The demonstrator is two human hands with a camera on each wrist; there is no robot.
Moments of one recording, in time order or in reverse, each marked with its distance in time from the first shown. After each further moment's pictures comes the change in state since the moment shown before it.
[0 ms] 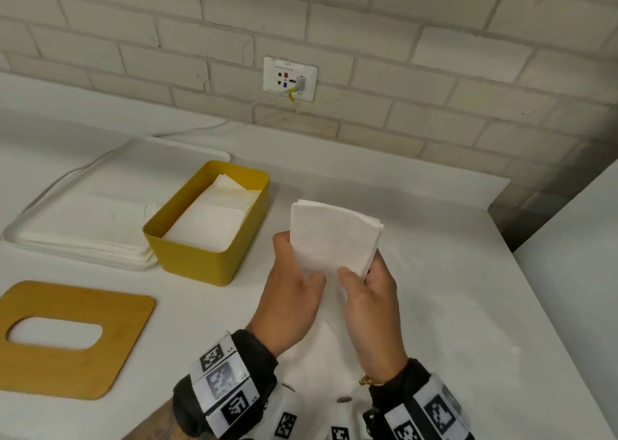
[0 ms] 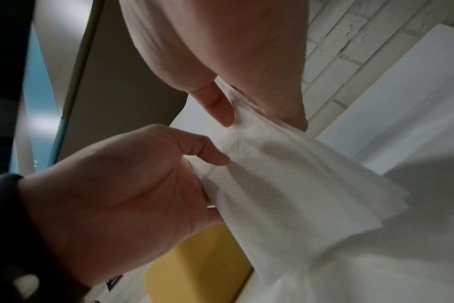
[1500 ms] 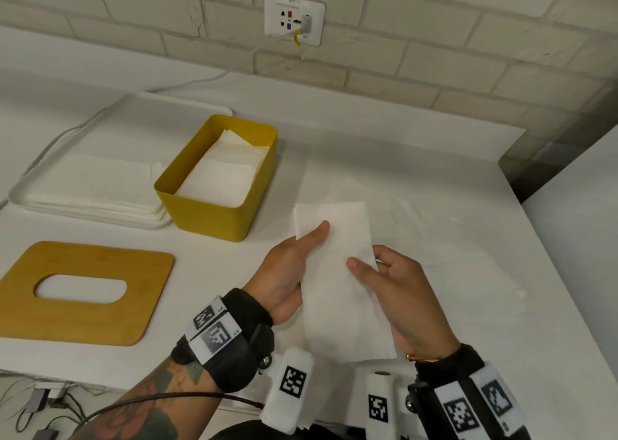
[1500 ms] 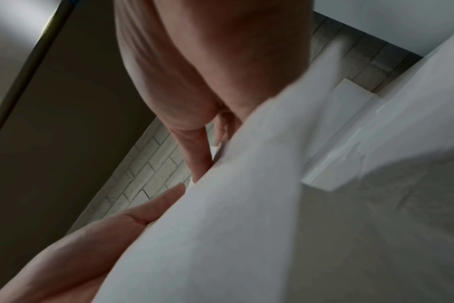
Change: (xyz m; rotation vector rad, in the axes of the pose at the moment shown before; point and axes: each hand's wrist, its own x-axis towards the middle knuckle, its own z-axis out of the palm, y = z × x) left_hand -0.019 -0.001 -0.023 -0.717 -0.256 -0.591; right_hand -0.035 0.005 -0.021 -0.011 -0.110 0.287
